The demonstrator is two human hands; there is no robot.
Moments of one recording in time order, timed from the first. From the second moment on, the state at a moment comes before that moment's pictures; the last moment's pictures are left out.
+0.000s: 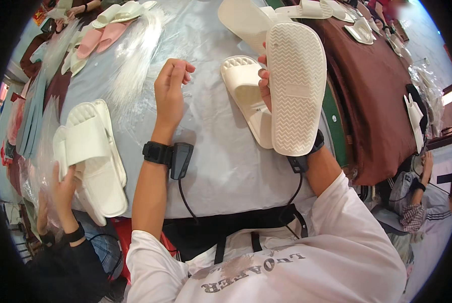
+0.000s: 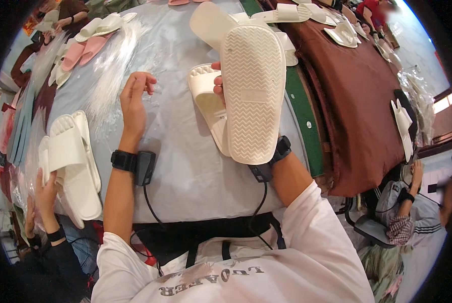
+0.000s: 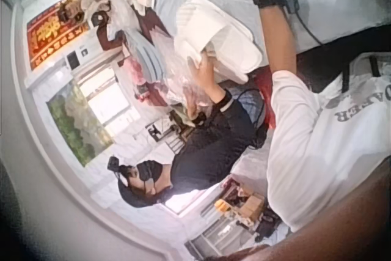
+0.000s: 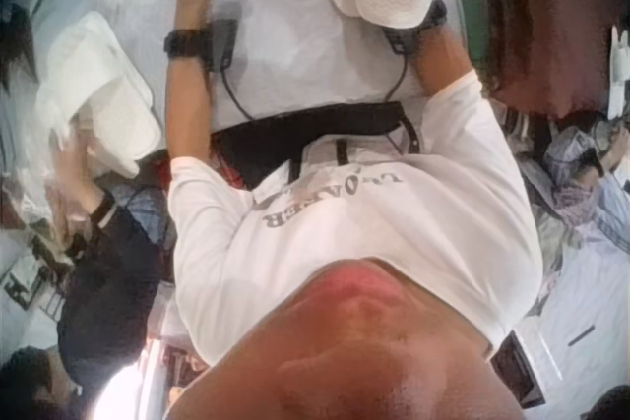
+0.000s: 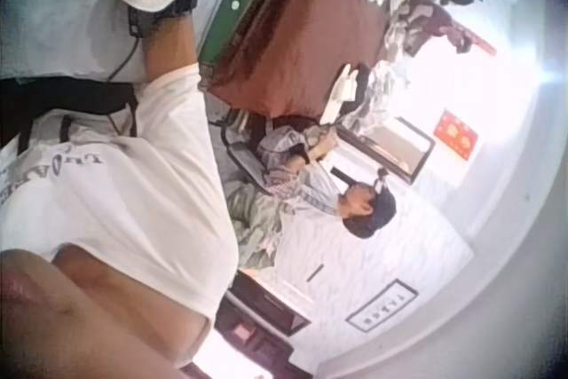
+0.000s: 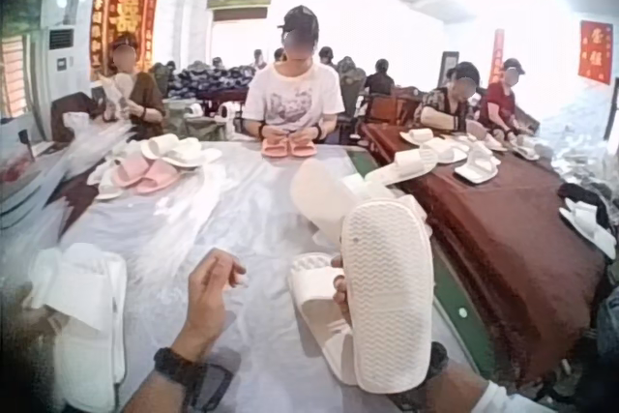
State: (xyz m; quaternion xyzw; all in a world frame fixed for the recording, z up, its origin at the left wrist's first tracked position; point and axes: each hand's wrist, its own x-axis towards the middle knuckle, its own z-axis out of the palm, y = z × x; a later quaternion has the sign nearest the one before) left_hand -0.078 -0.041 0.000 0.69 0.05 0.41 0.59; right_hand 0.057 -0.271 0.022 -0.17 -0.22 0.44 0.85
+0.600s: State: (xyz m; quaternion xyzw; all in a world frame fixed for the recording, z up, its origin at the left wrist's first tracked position) left_hand -0.091 -0.004 -0.007 0.77 0.17 0.32 0.52; right_hand 0.023 -0.253 0.022 -0.68 -0.56 0.10 0.47
